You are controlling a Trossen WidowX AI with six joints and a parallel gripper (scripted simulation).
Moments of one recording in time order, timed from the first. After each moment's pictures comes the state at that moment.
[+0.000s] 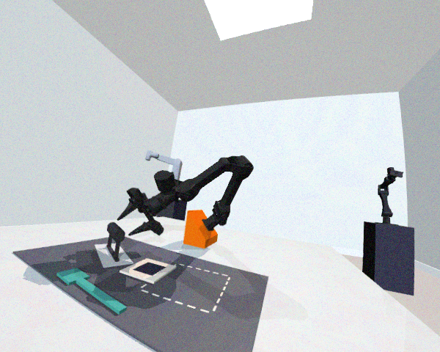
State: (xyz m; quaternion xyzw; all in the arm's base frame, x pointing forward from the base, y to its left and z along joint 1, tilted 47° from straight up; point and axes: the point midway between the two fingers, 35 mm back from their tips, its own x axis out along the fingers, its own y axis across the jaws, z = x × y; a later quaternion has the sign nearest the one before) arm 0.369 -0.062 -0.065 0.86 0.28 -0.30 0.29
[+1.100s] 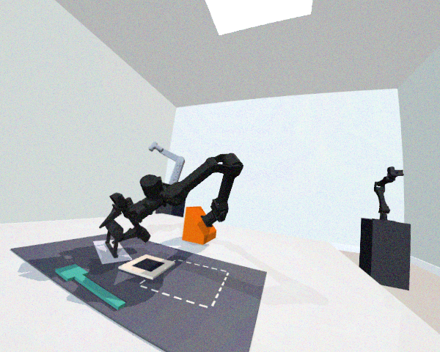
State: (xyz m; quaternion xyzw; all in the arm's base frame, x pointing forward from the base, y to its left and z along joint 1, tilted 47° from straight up) arm 0.404 -0.044 -0.100 0.86 0.28 -0.30 0.29
